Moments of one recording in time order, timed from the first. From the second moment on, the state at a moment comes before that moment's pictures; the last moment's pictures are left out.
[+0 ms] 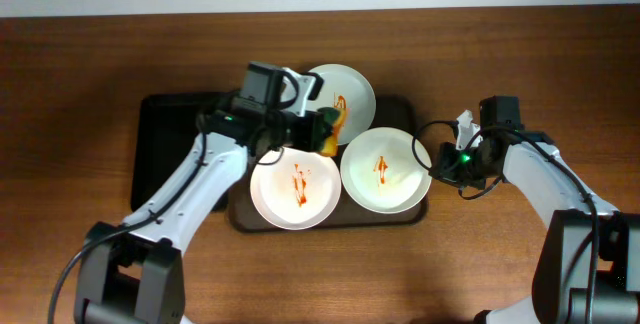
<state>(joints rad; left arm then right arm) -0.39 1.72 1.24 -0.42 0.55 -0.23 -0.08 1.70 0.98 -0.65 -0.42 0.18</state>
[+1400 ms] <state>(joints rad) -0.70 2.03 1.24 -0.07 0.49 -0.79 -0.02 1.71 0.98 -0.62 -0.39 0.20</state>
